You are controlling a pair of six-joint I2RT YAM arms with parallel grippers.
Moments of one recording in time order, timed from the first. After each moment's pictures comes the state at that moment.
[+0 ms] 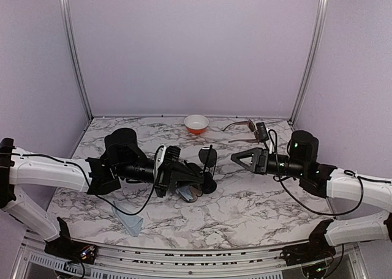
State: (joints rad) left arm -1.02 1.44 0.80 0.59 0.69 0.29; right arm 0.63 1.04 0.52 0.32 -0.54 0.73
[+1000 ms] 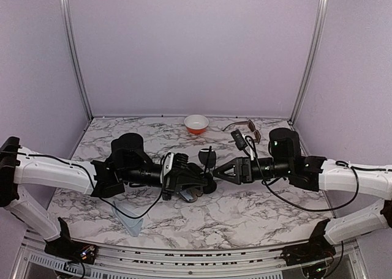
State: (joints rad) left arm -1.05 1.48 0.80 0.58 0.62 0.36; right arm 0.79 1.18 0.69 0.11 -0.57 0.62
